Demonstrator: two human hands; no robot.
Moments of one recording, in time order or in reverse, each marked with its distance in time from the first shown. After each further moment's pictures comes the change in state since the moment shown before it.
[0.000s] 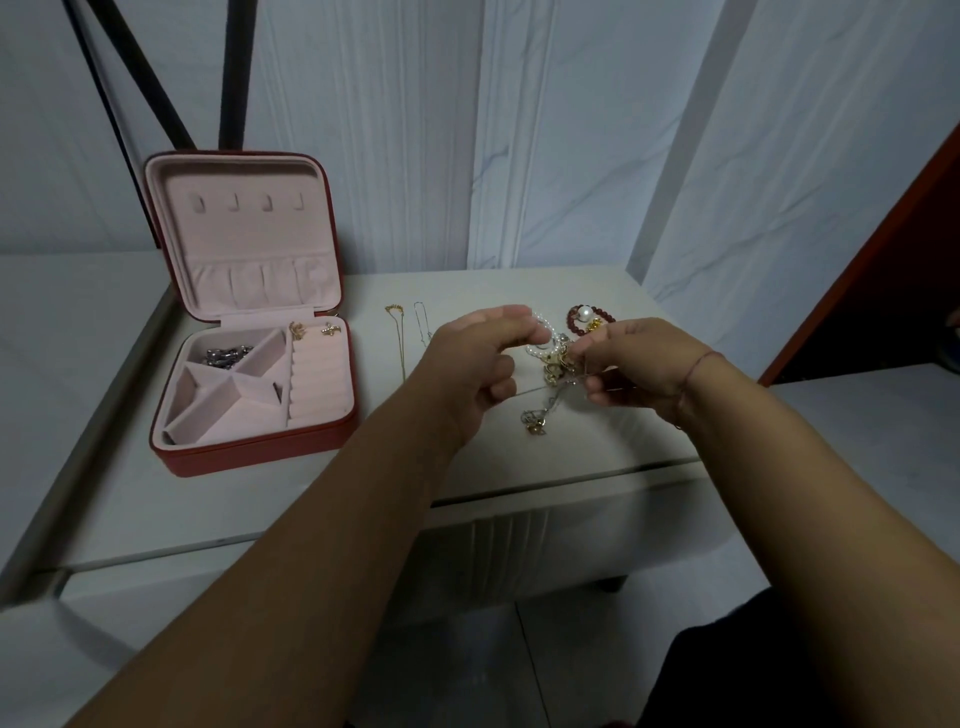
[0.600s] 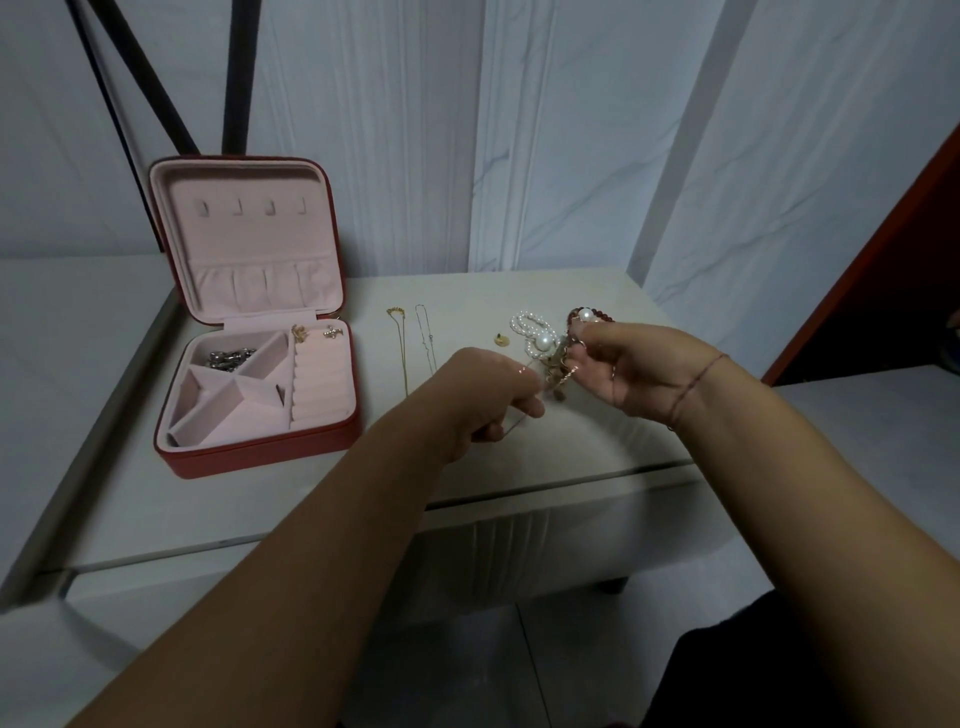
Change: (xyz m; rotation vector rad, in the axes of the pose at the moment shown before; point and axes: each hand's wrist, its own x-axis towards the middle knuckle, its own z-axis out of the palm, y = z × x) left_hand -0.005 -0.008 -0.005 0.516 -0.026 -0.144; right_hand 0.005 0.000 0.005 0.651 -0.128 0.121
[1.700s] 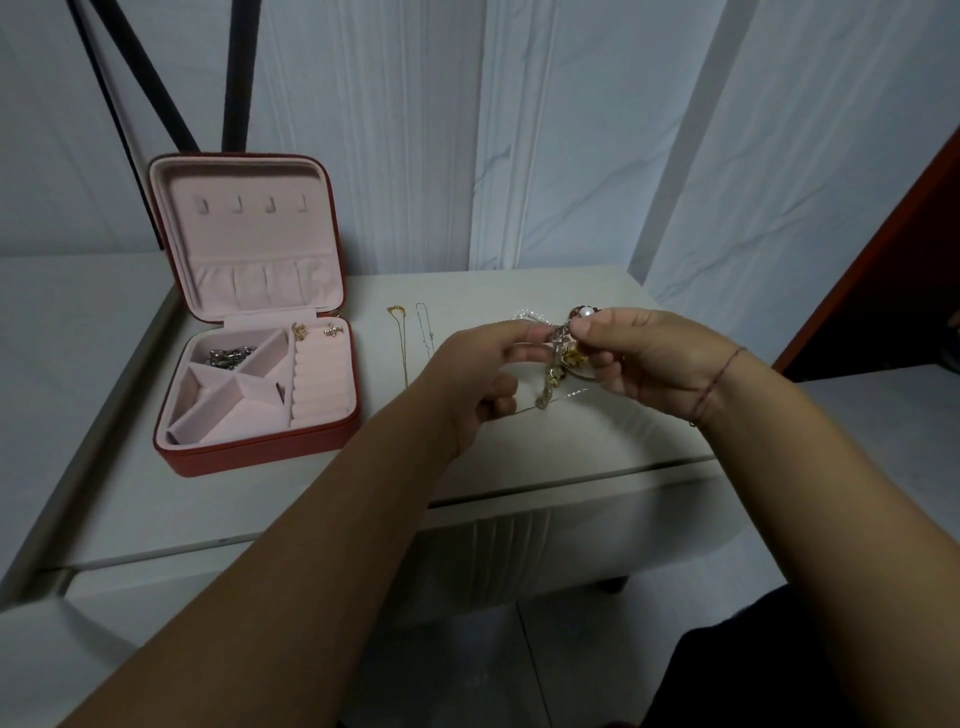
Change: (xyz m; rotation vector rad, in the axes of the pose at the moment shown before) left_hand 0.002 0.006 0.000 -0.375 -0.027 0.068; right_hand -0.002 -0.007 -0.011 -0.285 -0.155 -0.116
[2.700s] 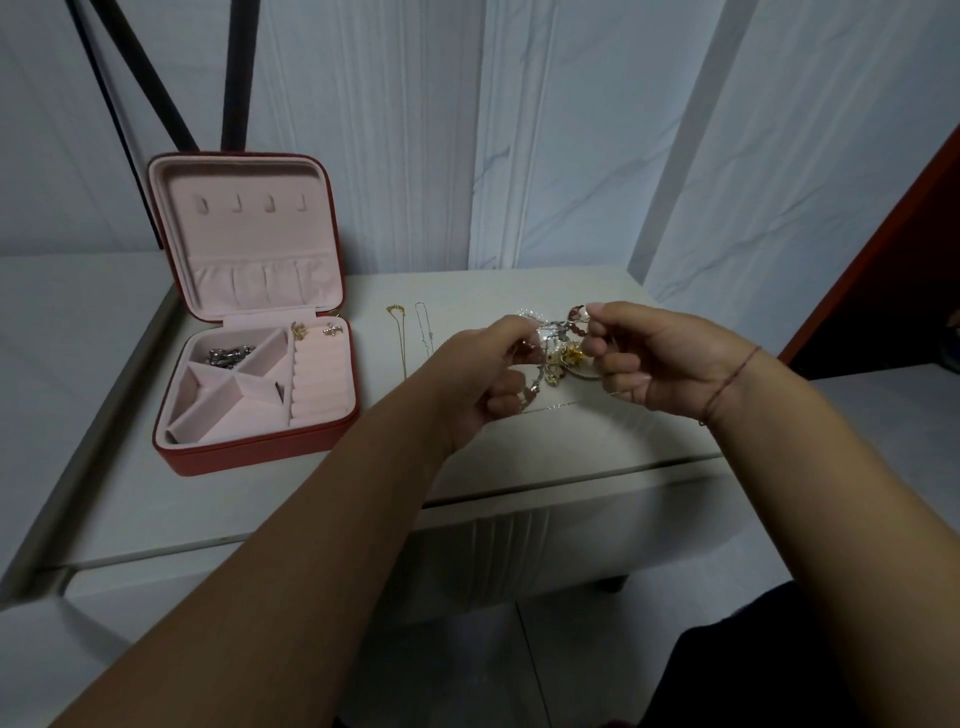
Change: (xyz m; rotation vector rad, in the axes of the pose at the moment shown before) left_hand -0.002 0.003 0.001 -0.062 -0.064 0.003; right_hand 0.002 -0.003 -0.009 0.061 -0.045 0.108
